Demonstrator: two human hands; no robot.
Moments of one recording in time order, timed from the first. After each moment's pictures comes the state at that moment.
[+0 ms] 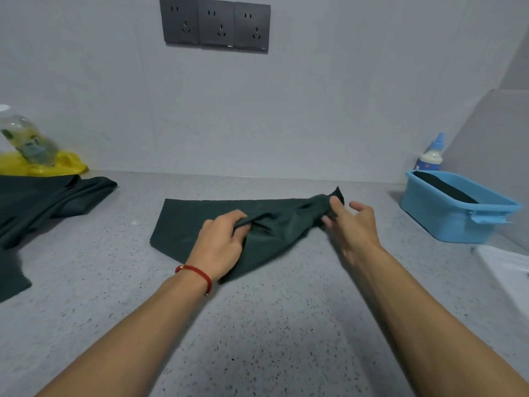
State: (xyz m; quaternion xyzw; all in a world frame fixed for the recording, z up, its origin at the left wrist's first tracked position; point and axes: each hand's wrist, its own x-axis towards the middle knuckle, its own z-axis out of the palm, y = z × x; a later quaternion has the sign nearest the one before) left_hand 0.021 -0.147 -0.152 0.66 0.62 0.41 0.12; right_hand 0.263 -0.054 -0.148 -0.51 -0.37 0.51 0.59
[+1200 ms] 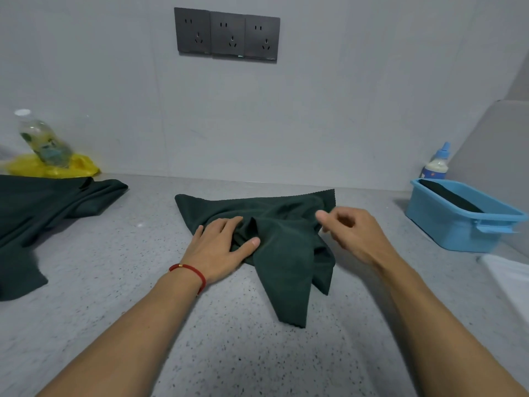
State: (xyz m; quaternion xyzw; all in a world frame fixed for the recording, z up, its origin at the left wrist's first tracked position) left_hand -0.007 -0.134 -0.177 0.69 0.69 0.23 0.06; right_hand 0.281 -0.088 -0.129 -0.48 -0.74 0.27 0.39
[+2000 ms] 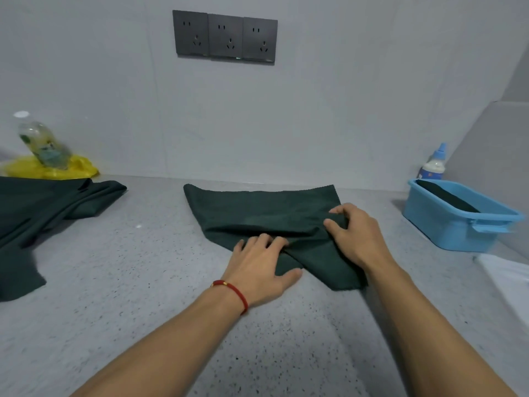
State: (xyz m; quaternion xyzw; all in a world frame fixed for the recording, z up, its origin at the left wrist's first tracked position) left_hand 0.074 -0.153 -0.178 0.75 0.64 0.18 0.00; right_hand 0.279 -0.065 -0.142 -0.58 -0.71 0.14 0.37
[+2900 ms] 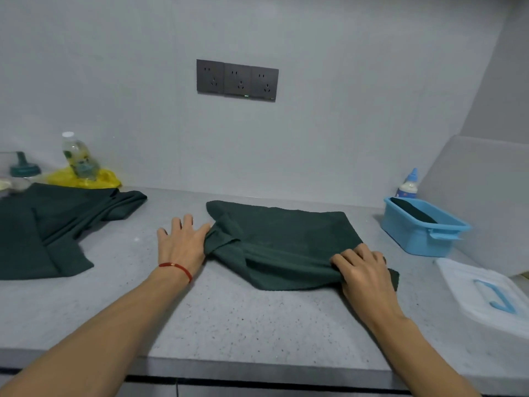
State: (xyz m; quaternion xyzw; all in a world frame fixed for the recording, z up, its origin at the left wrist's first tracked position) left_hand -0.040 -0.191 -0.162 0.58 0.78 0.14 -0.20; right_hand 0.322 -0.182 -0.163 -0.46 -0.80 -0.27 0.25
